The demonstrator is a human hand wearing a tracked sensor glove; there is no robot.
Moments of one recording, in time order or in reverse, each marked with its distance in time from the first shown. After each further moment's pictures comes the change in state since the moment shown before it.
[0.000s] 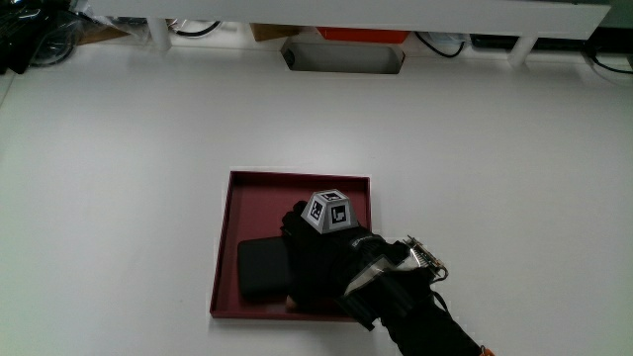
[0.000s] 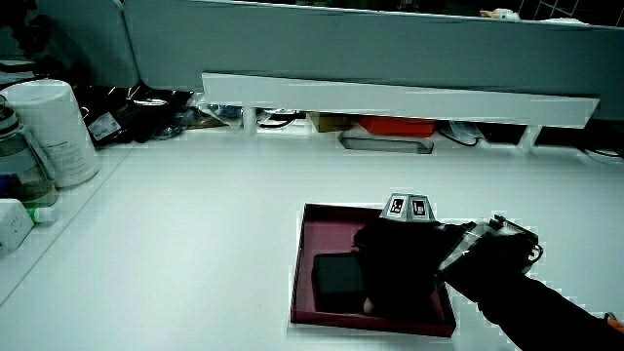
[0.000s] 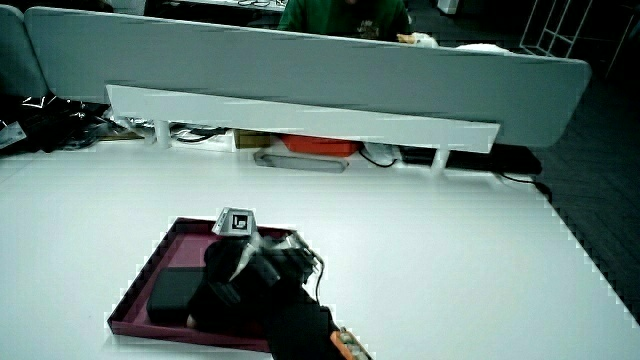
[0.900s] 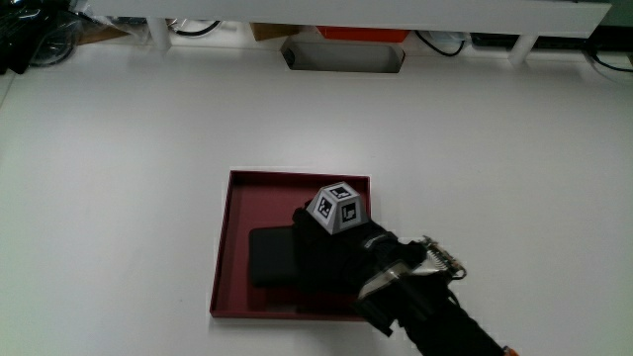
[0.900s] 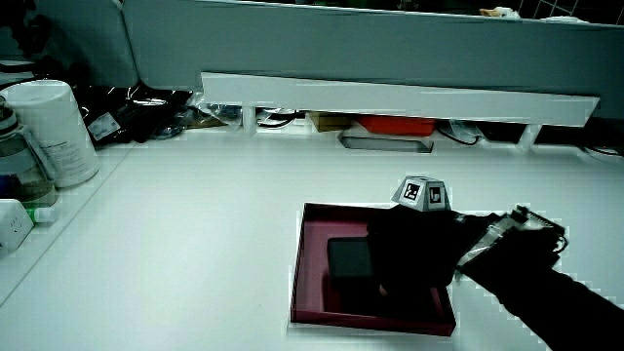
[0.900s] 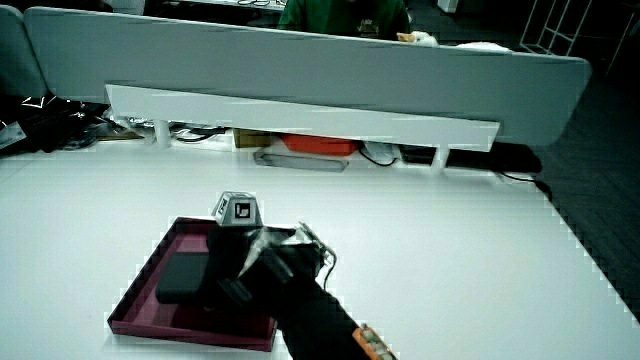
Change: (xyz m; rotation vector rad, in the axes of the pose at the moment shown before) arm -0.005 -0.027 0.016 0.193 -0.103 0.050
